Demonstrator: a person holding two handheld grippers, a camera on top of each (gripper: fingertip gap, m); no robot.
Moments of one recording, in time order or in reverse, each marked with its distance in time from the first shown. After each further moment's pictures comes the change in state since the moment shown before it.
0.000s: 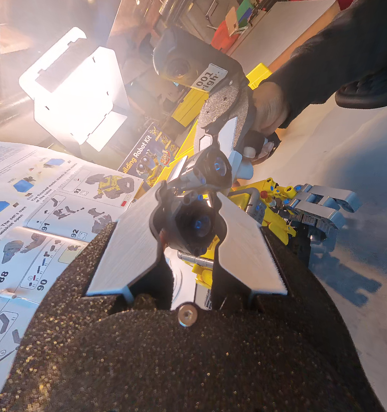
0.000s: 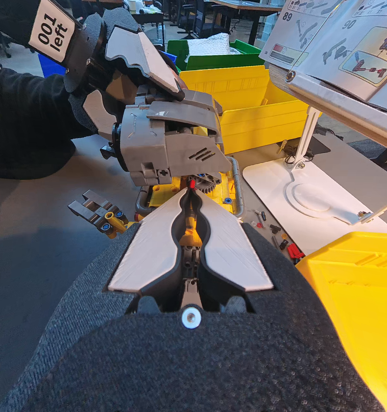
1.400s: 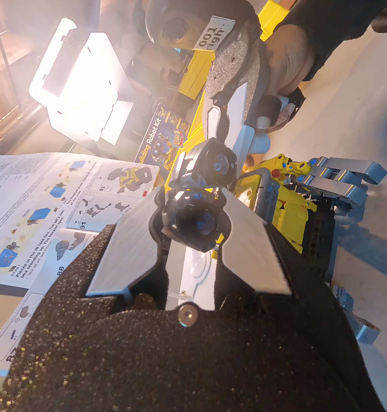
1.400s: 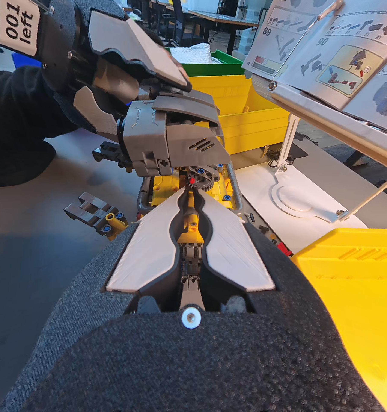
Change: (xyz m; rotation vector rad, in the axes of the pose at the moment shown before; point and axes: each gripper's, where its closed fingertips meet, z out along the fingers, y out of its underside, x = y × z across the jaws) left arm -0.011 0.010 -0.007 -0.138 -0.036 0.198; right arm 0.005 -0.003 0.000 0.026 0.091 -0.024
